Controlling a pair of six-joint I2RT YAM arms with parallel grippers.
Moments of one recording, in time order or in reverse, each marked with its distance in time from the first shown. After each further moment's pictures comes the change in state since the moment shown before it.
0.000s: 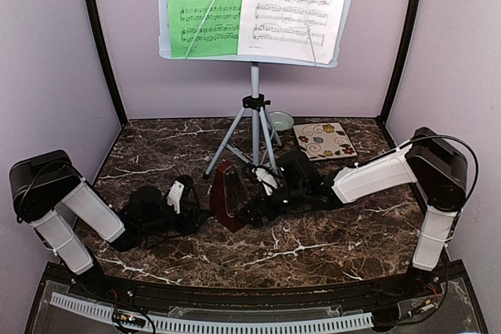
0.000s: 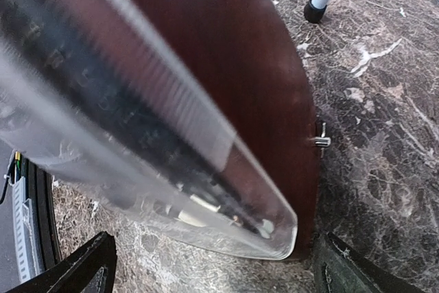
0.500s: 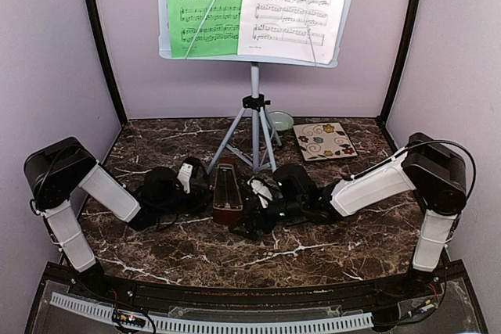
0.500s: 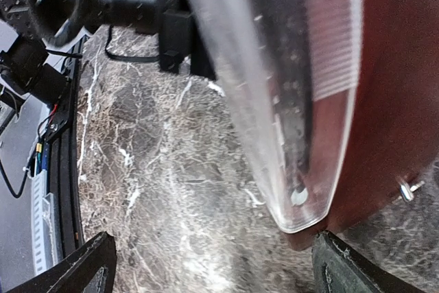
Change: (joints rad) left arm 0.089 0.141 0.246 -0.149 -0.008 -0.025; right arm 0.080 0.006 -0.073 0.135 0.000 0.063
